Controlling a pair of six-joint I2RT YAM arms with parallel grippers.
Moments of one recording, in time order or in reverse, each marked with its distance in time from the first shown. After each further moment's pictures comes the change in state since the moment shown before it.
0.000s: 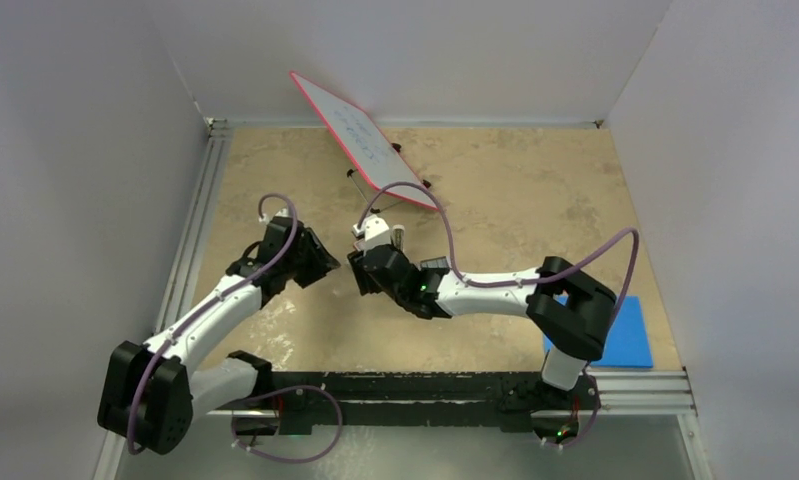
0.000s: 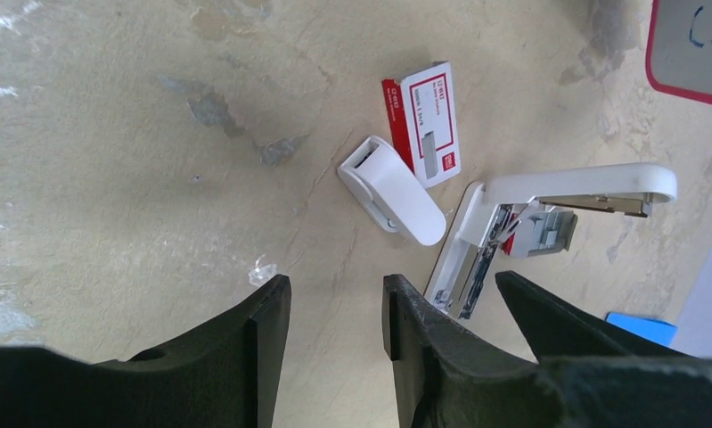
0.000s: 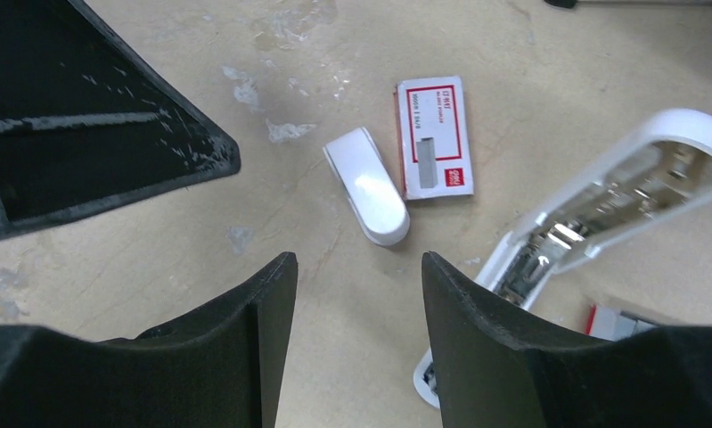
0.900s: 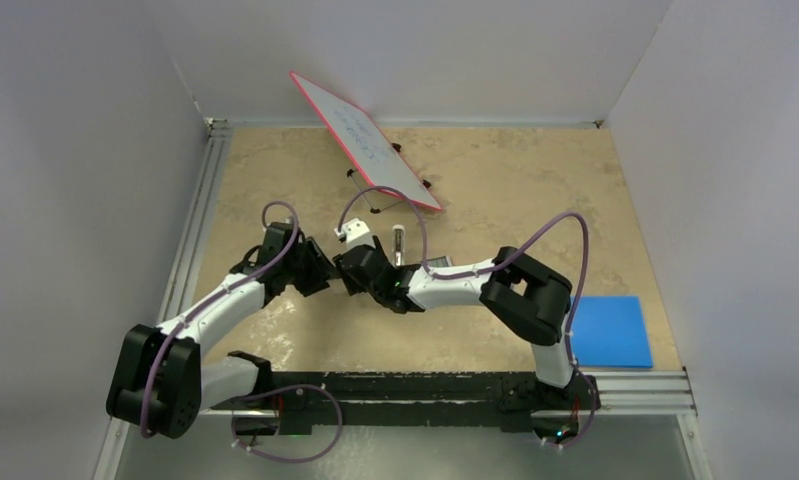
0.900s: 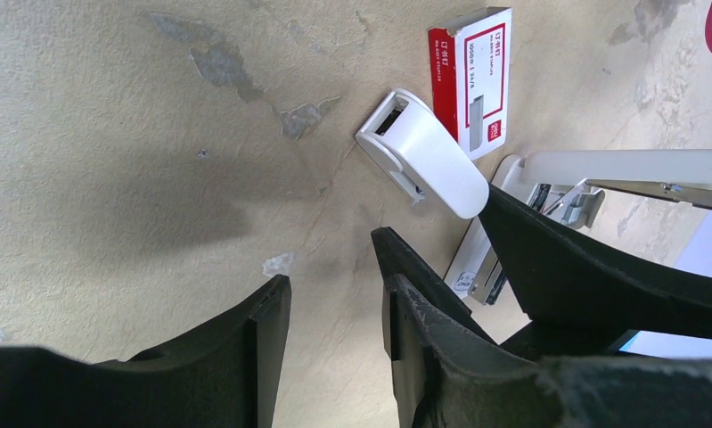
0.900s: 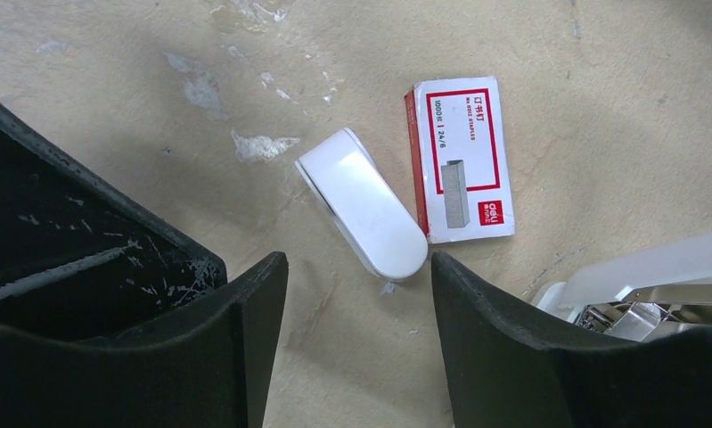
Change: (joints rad) left arm 0.076 0.083 -0.079 0.081 0.170 0.004; right arm -0.002 0.247 0.162 -0.010 0.039 -0.040
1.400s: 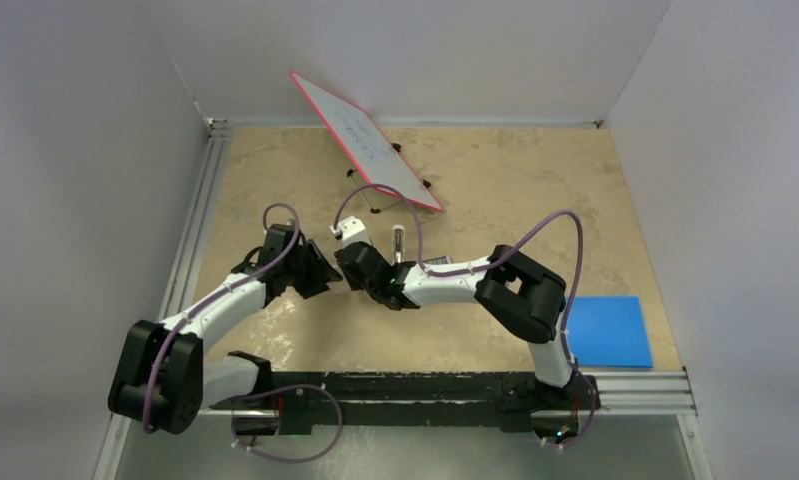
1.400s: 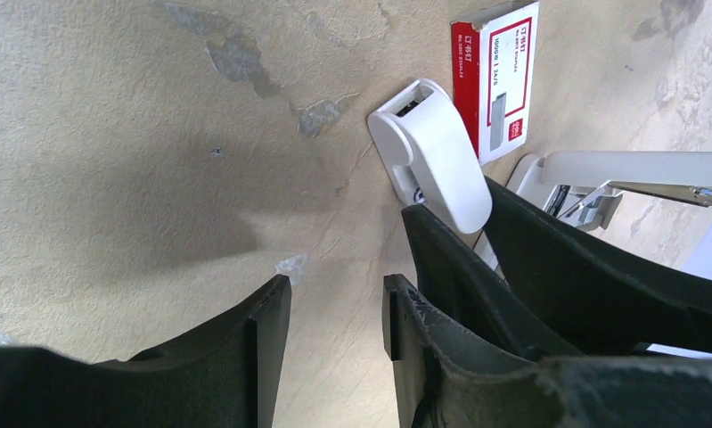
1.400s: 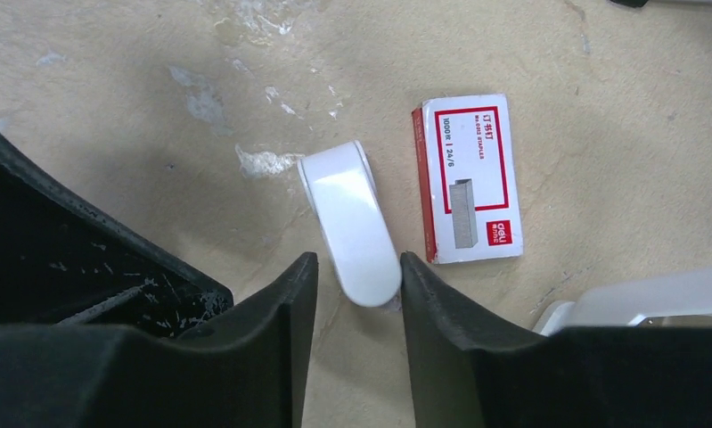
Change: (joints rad) left arm 0.005 0.020 -0.014 0.013 0.006 0.008; right arm -0.006 0.034 0.054 -0.027 -0.006 -0.008
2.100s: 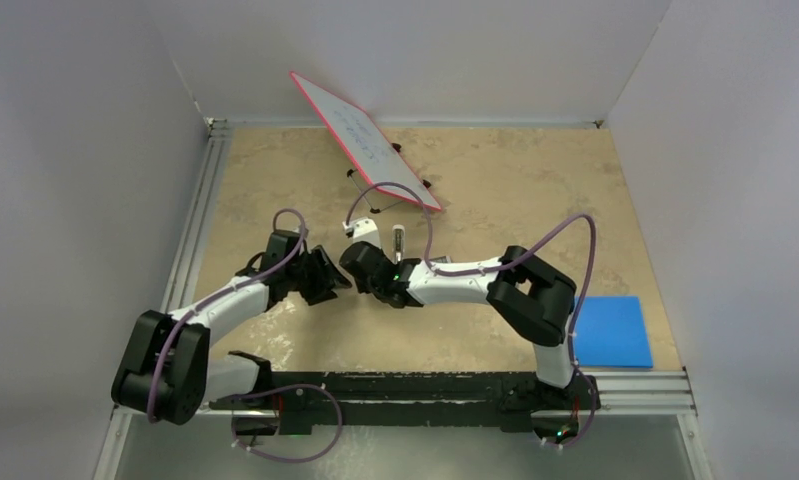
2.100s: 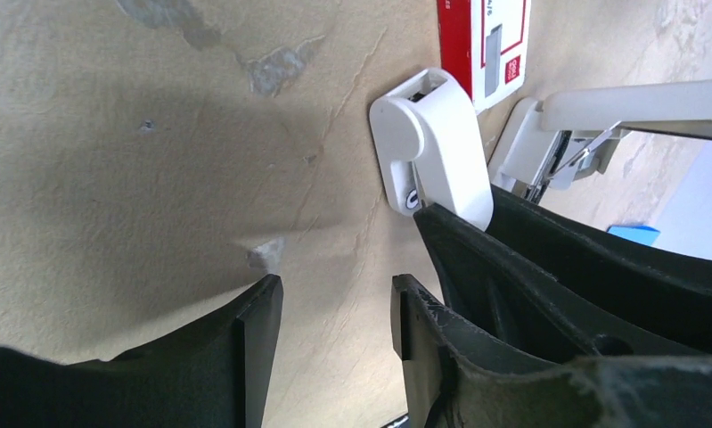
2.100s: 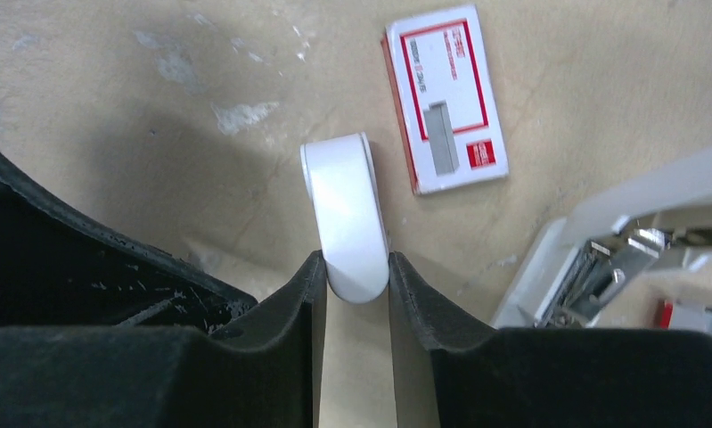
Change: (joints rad) left arm 0.000 0.042 -0.055 0.098 0.132 0.028; right arm 0.000 -0.048 0.002 -0.151 0.000 0.166
